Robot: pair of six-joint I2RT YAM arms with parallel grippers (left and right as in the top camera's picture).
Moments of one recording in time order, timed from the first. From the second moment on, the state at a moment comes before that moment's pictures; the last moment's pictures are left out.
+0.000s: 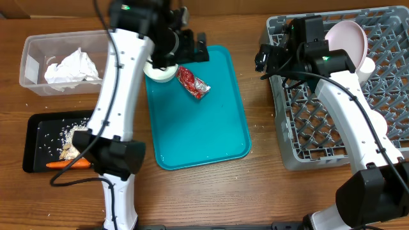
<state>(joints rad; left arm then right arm) -0.30 2.16 2.49 -1.57 0.33 -0.35 0.18 1.71 1.55 -0.79 -0.12 0.36</state>
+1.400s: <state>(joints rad) -0.36 2.22 1.80 -1.00 0.03 -1.13 0.18 1.71 1.55 -0.79 -0.12 0.36</state>
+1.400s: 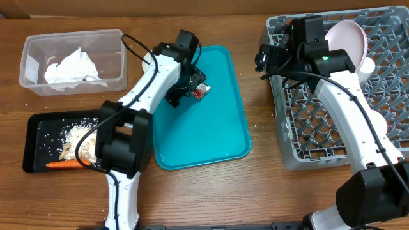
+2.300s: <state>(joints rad) -0.38 2.29 2.13 -1.49 0.06 -0.90 0.18 1.71 1.55 -0.79 -0.12 0.36</state>
